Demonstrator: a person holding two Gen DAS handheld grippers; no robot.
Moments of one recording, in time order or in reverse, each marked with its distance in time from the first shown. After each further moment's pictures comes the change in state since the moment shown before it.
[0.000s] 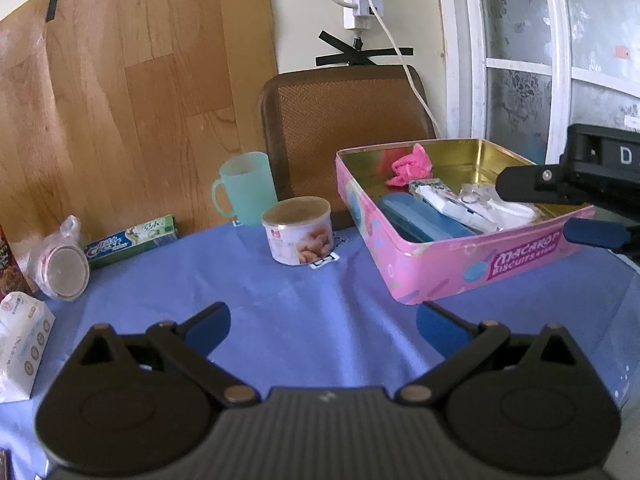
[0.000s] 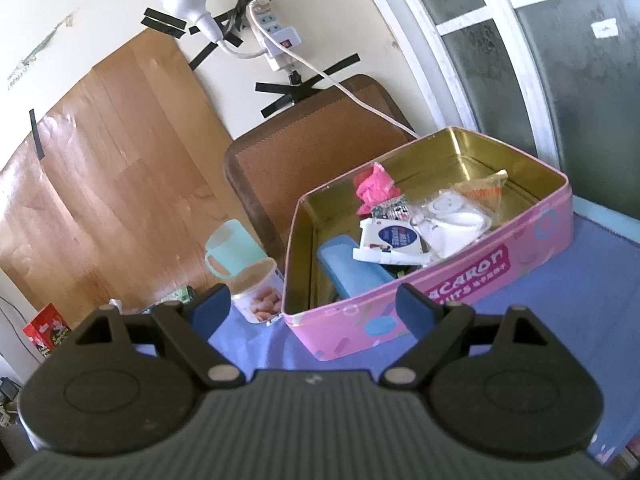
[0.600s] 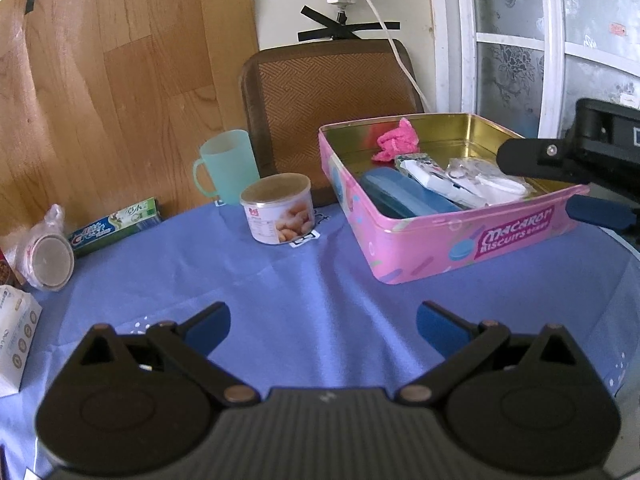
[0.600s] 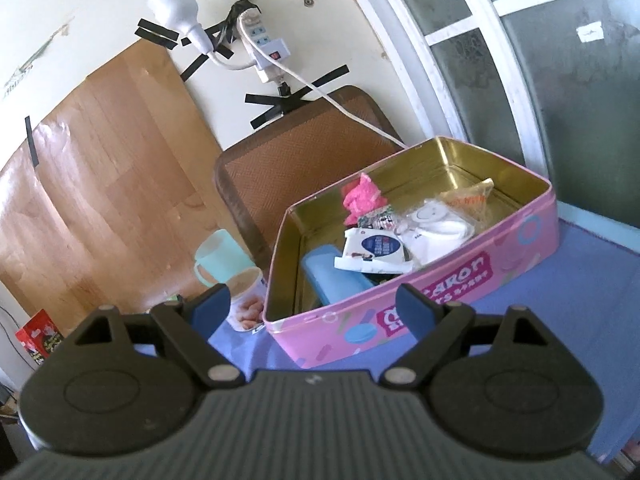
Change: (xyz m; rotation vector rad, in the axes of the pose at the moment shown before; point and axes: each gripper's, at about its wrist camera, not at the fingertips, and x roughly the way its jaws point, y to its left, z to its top) left arm 0.011 -0.014 -0.002 0.015 0.069 -0.023; right arm -0.005 -0.008 -0.004 -0.012 -0.045 -0.011
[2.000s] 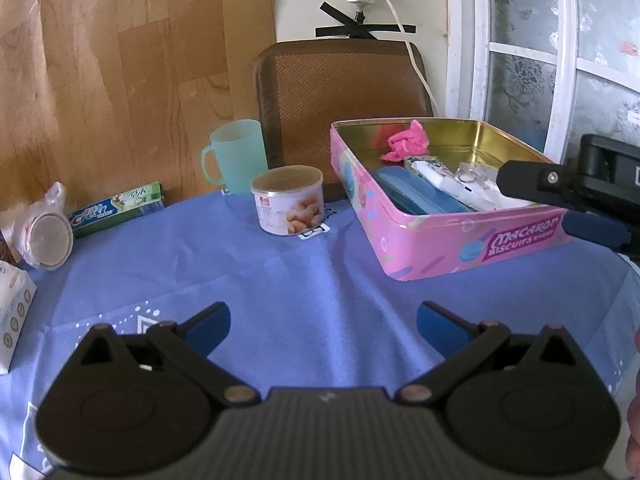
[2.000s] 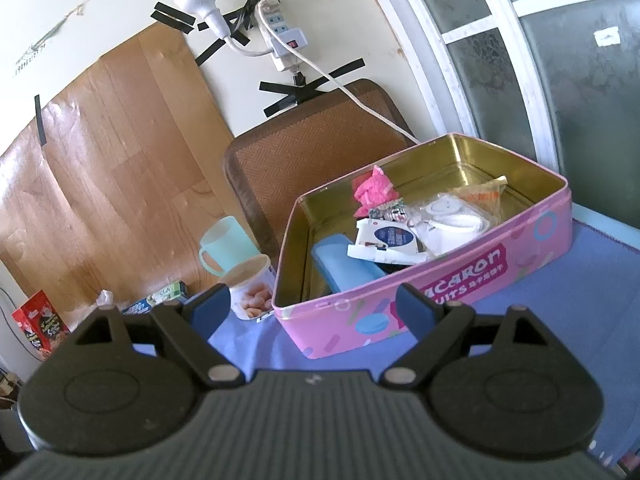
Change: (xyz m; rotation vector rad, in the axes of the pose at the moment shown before) left arm 0.001 0.013 -0.006 -0.068 0.004 -0.013; right arm 0.005 0.008 -0.007 -0.048 0.018 0.017
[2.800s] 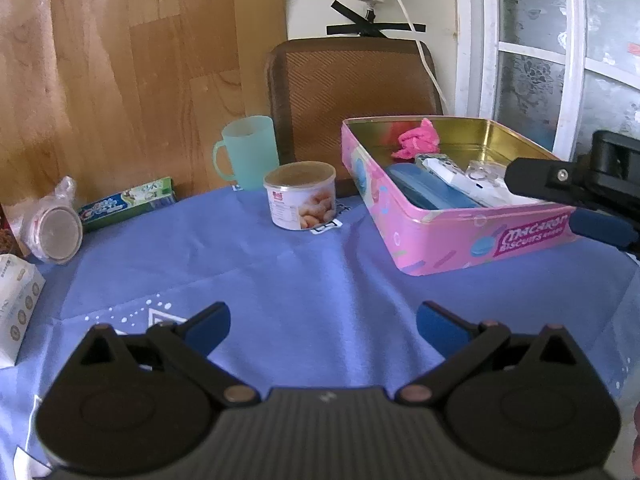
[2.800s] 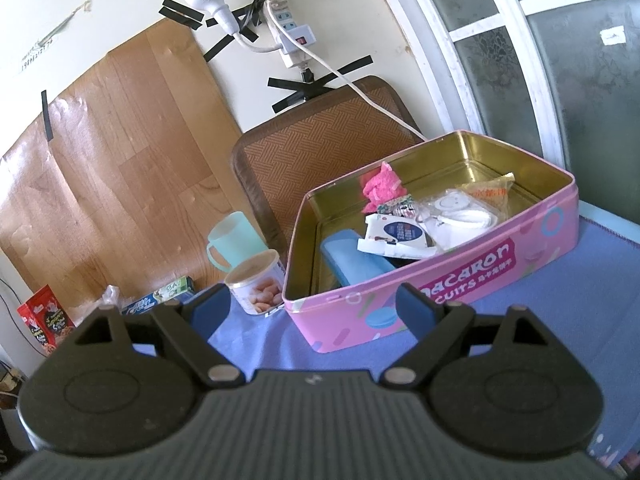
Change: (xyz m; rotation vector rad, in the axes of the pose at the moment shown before) left arm -0.003 0.004 -0.004 -0.014 -0.001 0.032; right arm -0.001 0.003 -0.002 -0.009 0.006 0.016
